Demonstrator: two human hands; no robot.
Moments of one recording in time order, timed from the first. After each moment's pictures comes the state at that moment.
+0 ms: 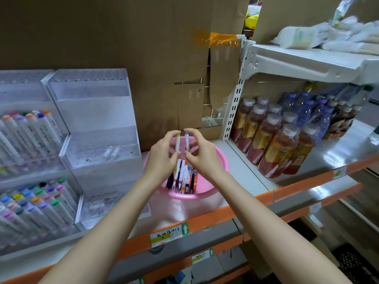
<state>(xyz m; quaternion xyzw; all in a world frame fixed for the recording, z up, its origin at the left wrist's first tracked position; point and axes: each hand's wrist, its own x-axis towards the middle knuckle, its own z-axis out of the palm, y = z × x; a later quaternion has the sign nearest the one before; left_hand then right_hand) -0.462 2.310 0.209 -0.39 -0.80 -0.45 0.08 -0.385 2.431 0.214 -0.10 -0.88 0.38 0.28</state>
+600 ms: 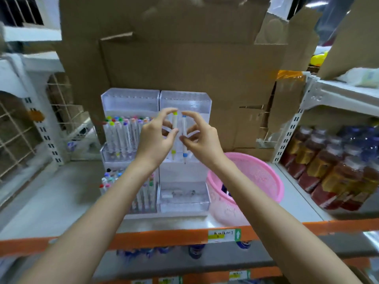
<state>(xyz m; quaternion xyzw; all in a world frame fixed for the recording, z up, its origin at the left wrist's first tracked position) -0.479 2.128 0.314 -0.31 -0.79 -0.46 0.25 -0.445 2.272 0.306 0.07 -0.85 0.42 0.31</state>
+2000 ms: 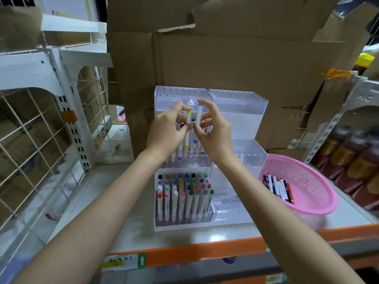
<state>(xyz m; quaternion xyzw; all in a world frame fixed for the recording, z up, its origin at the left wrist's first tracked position) -0.579 2.031 0.304 -0.36 -0.79 -0.43 0.26 -0.532 2.162 0.293 0.03 -0.82 0.37 0.44</state>
